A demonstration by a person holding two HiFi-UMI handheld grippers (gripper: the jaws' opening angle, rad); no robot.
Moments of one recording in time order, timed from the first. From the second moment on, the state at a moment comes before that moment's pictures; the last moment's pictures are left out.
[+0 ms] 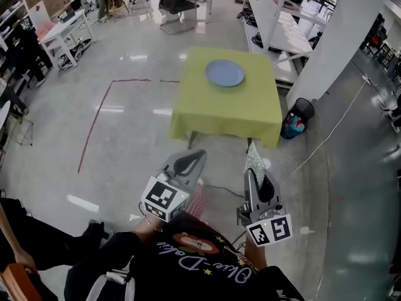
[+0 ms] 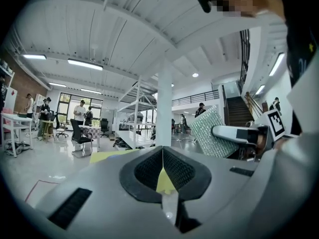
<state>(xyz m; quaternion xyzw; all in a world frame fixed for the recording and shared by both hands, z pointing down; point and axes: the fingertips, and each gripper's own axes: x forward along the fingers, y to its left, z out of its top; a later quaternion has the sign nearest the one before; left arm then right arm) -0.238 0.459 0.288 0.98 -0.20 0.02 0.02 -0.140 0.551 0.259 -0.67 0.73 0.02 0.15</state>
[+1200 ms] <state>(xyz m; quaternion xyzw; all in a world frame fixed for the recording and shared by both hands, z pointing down) -0.085 0.266 0.295 1.00 -0.08 0.00 0.05 -0.044 0.345 0.255 -0.71 0.70 0.01 0.10</state>
